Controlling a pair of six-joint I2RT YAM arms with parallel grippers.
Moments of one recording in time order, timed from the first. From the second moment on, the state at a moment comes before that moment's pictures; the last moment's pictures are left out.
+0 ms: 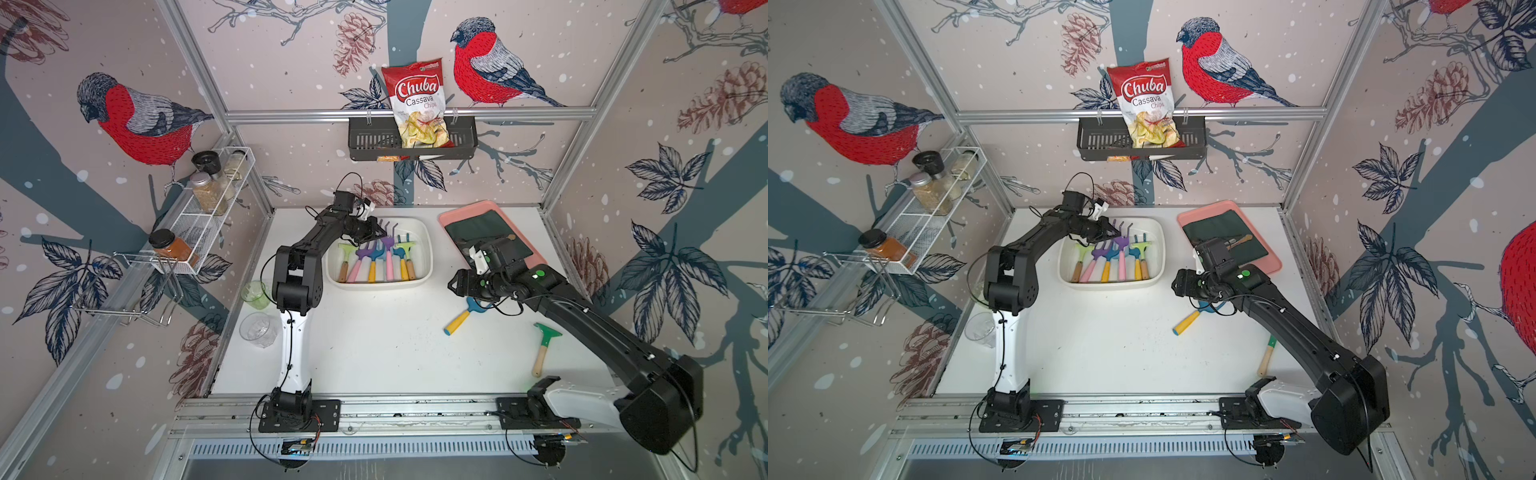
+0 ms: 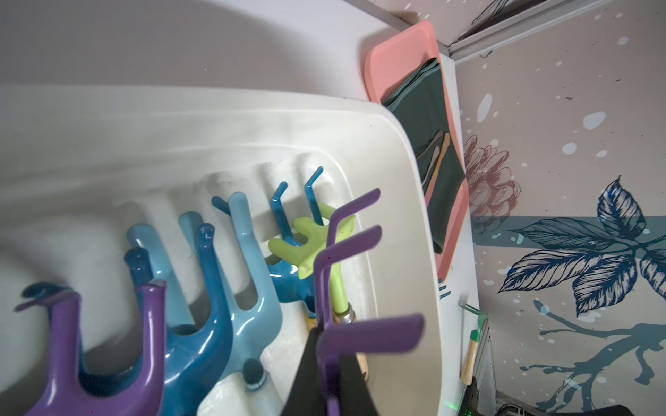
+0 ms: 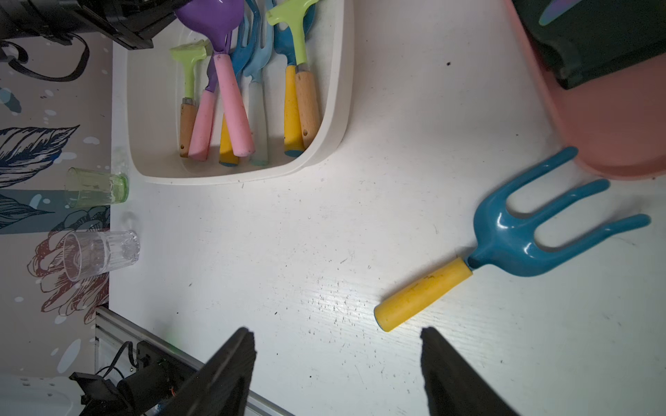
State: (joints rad) left arm -0.18 2.31 1.93 -0.61 0.79 -0.30; right arm 0.57 1.23 1.06 -0.77 -0.19 0.58
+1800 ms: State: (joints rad) left arm -0.18 2.00 1.59 -0.52 0.63 -0.37; right arm 0.60 1.55 0.95 -0.76 -0.04 0.79
